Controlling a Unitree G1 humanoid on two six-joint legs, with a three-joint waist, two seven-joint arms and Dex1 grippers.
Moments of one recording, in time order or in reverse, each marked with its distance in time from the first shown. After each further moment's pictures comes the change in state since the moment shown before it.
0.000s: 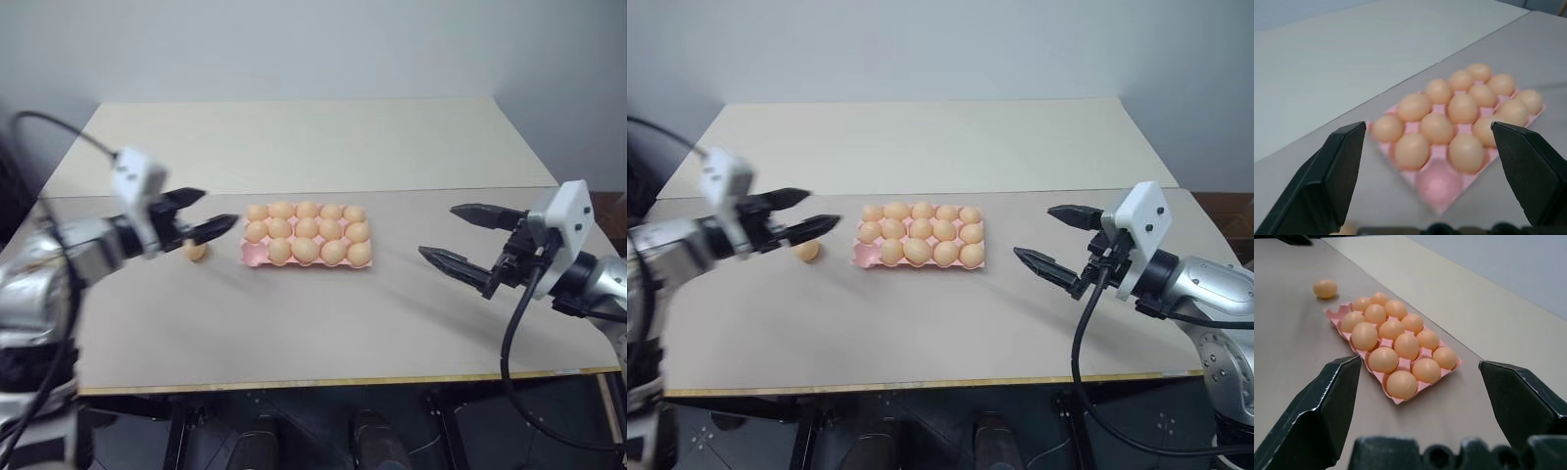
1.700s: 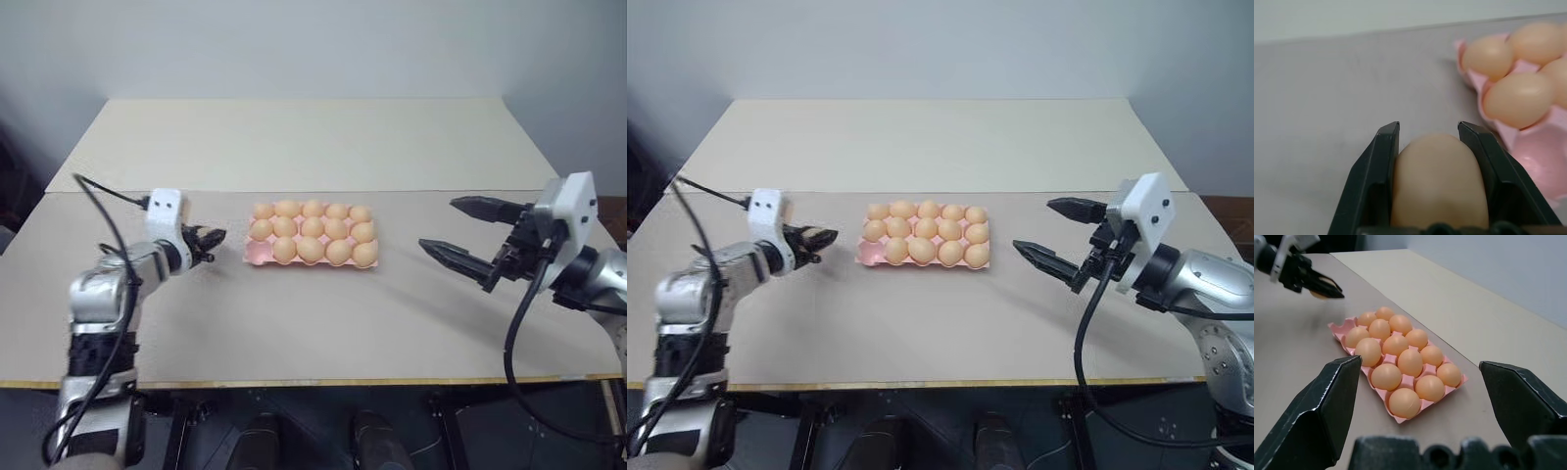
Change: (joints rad) left arm -0.229 -0.261 -0.221 0.111 0.176 0.132 0.379; right arm -0.027 0.006 0.009 0.021 0.038 -0.032 -0.035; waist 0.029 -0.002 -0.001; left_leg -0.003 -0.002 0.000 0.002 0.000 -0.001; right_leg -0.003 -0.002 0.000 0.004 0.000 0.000
